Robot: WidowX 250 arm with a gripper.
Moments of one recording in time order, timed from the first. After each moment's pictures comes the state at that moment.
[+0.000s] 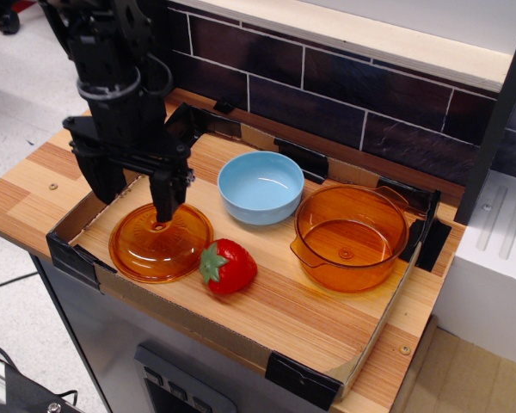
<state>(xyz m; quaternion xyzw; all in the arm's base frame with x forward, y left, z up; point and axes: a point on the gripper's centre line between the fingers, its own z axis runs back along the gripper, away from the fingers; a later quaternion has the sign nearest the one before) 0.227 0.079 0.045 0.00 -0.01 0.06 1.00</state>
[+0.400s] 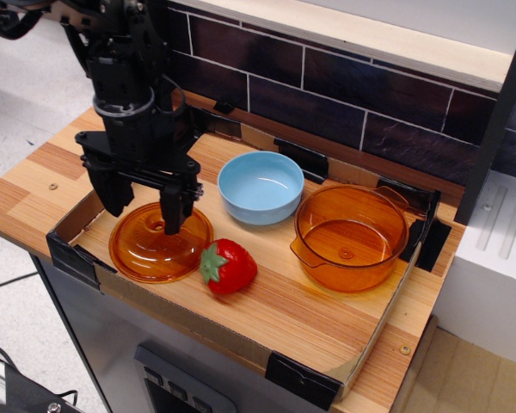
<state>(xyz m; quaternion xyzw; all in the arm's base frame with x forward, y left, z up) 0.231 0.076 0.031 0.01 0.00 0.06 1.00</state>
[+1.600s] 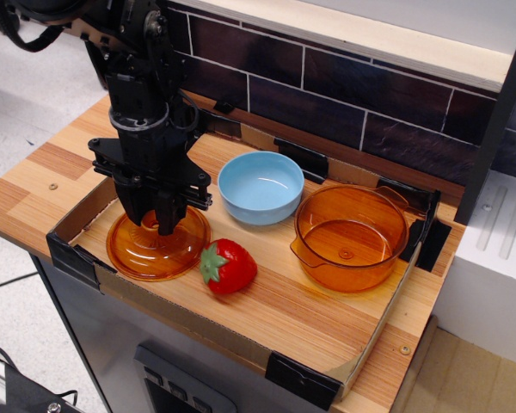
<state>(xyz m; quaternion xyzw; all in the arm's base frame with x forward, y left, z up) 0.236 0.076 0.020 0.03 -0.01 0.06 1.00</state>
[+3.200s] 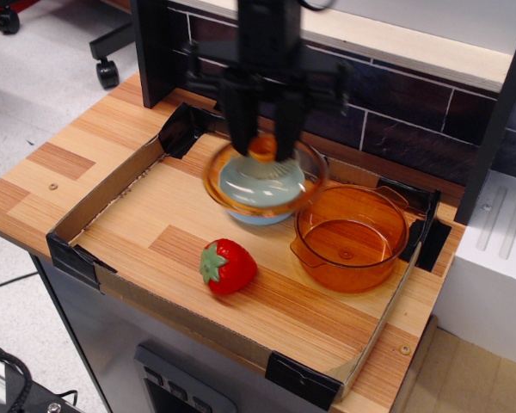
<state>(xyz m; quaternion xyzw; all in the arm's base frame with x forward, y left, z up) 0.263 -0.021 0.110 0.00 0.03 0.12 0.99</state>
